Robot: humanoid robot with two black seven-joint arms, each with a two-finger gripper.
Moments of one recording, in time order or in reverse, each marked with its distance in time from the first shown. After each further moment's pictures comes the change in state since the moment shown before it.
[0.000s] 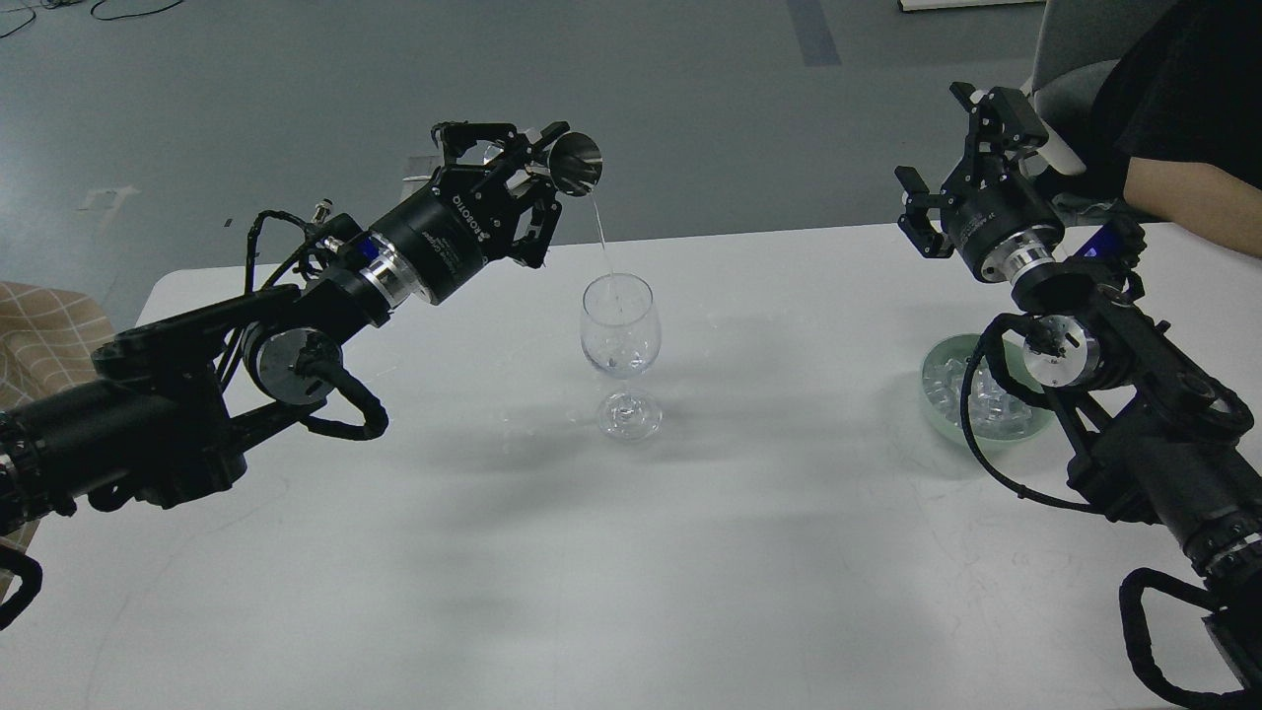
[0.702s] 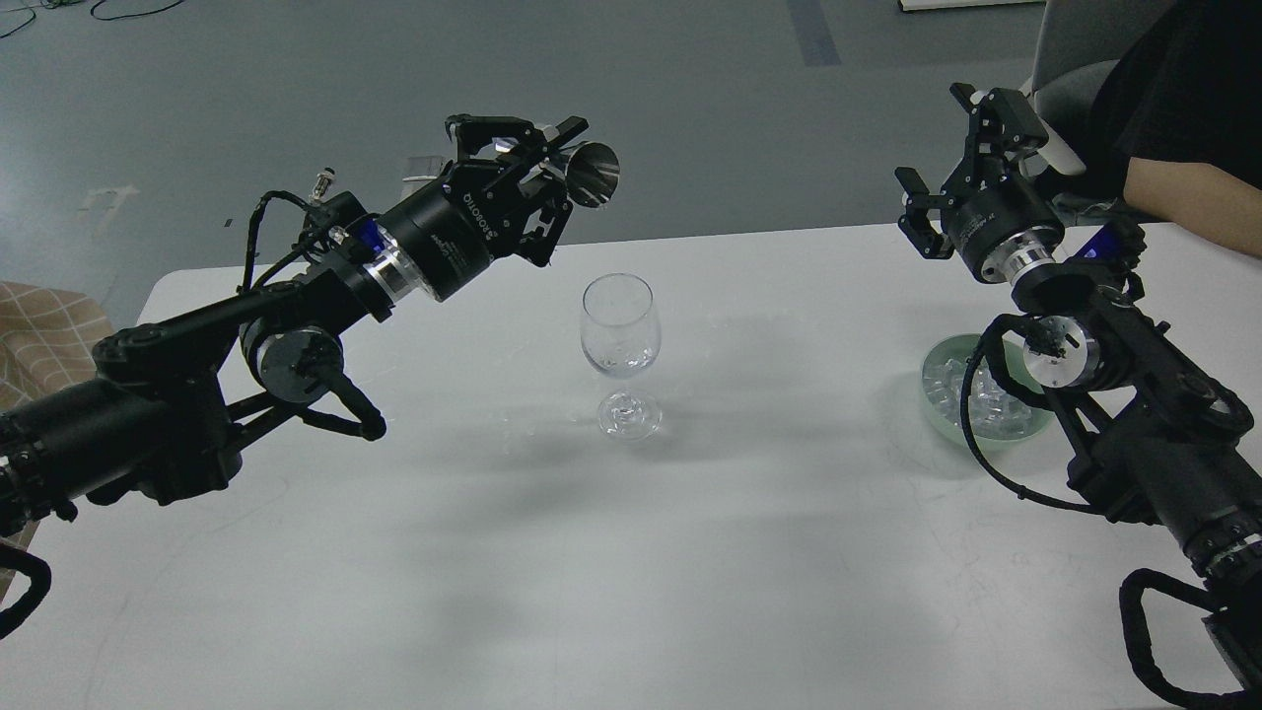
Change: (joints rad) left arm 0.031 -0.003 -0.093 -0.002 0.213 0.000 -0.005; right arm -0.001 -0.001 0.000 0.000 0.000 0.000 0.000
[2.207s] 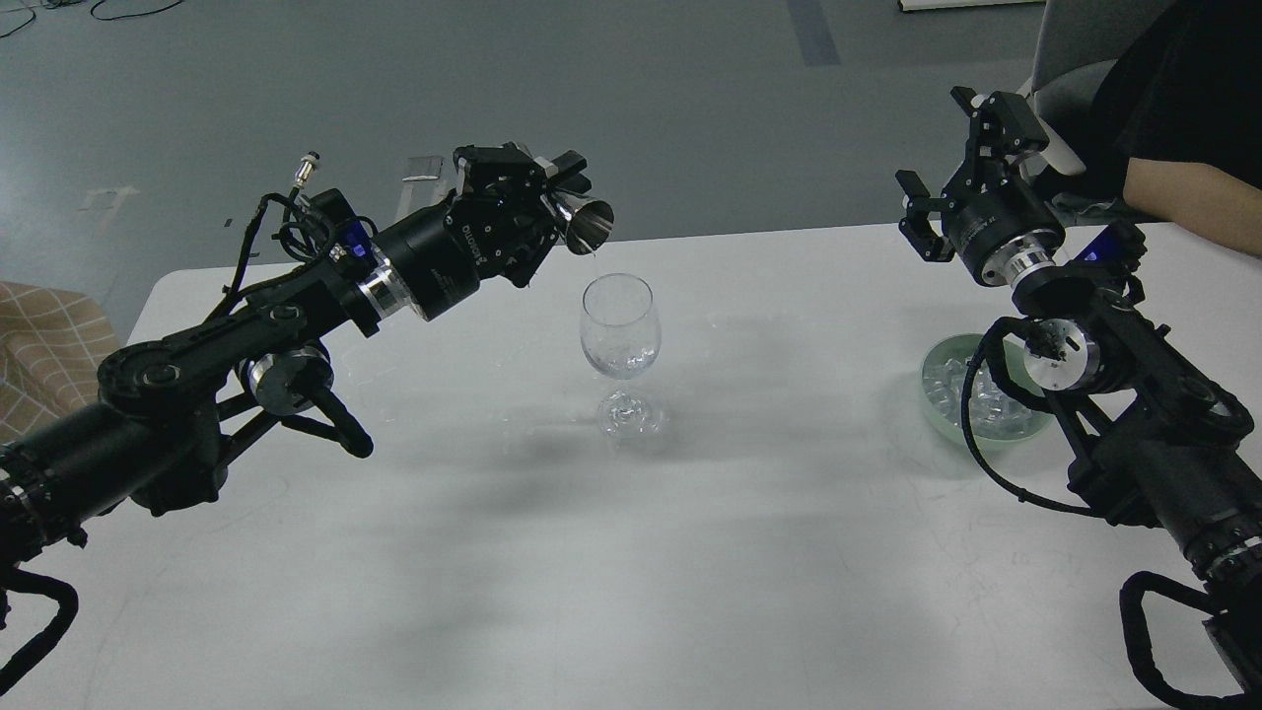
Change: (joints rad) left arm 0.089 -0.015 -0.144 0.073 0.380 0.026 0.000; right arm -0.006 0.001 0.002 0.001 0.000 0.000 0.001
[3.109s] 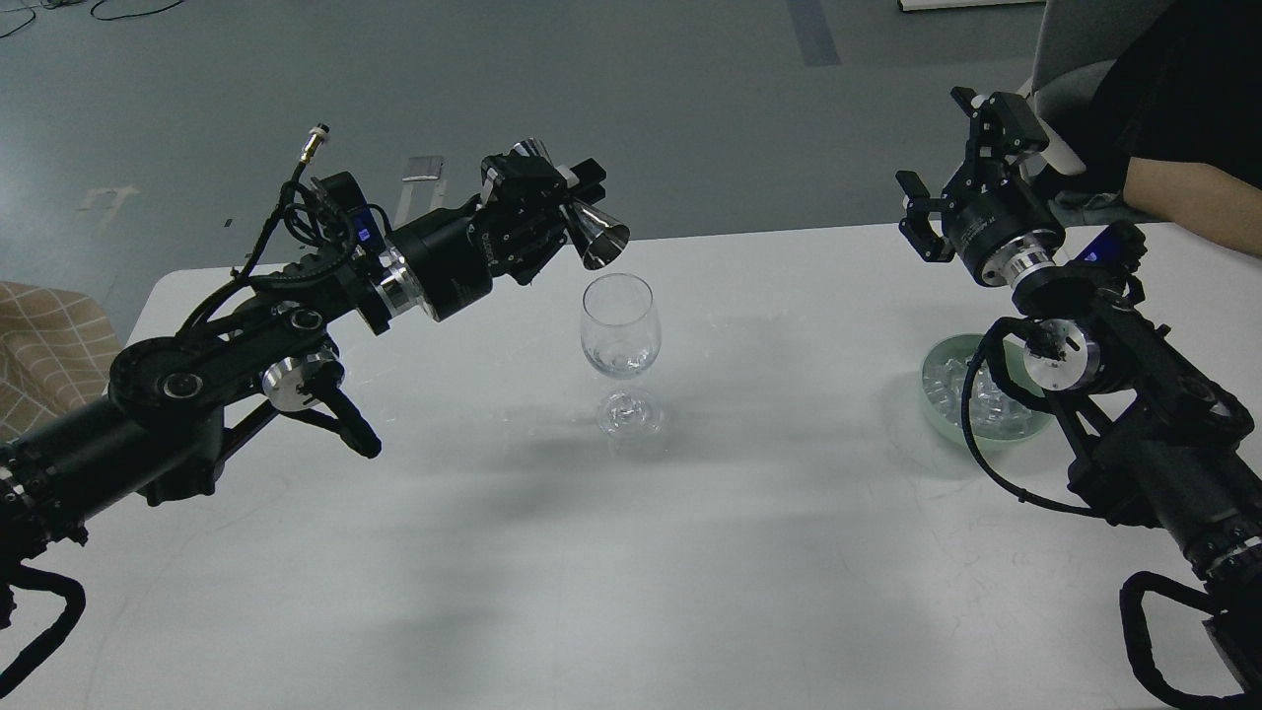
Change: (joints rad) left arm -0.002 -0.006 -0.030 -0.030 0.209 0.106 0.000; right arm 0.000 0.000 -0.001 -0.001 0.000 0.000 0.000
